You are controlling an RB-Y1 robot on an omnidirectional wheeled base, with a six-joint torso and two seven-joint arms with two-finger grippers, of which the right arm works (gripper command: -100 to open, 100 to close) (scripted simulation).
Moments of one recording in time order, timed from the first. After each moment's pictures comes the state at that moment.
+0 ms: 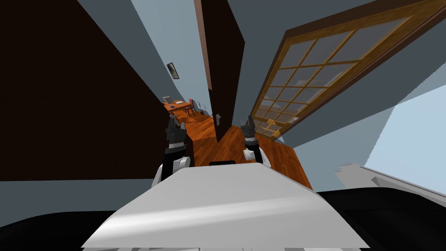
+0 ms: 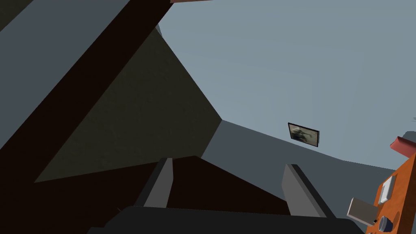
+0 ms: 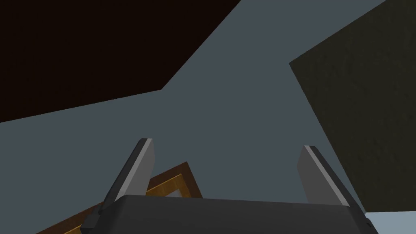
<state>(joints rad) 0.34 -0.14 0.16 -2.12 0.12 -0.59 -0.17</state>
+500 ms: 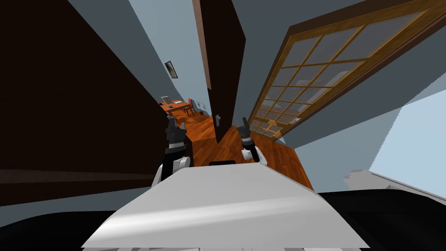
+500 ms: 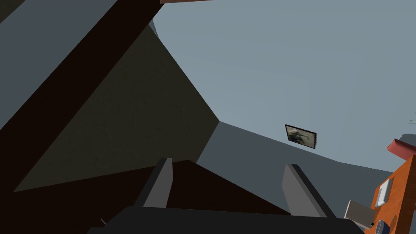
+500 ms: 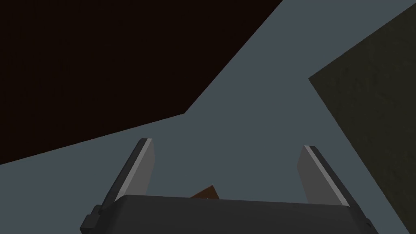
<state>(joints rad) 0.29 -0.19 0.21 -2.03 0.13 -0.61 -0.22</state>
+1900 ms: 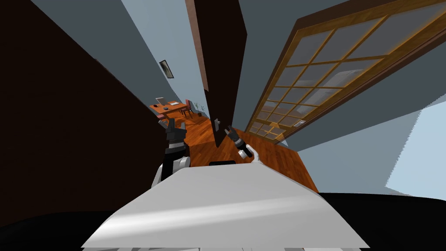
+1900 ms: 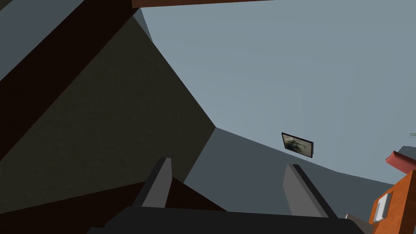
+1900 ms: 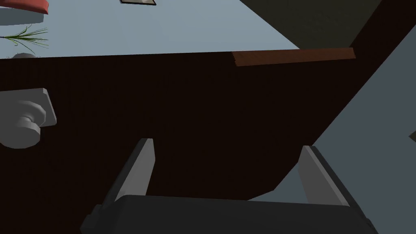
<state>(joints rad) 0.07 -0.37 0.44 -1.67 0.14 -0.71 -0.42</state>
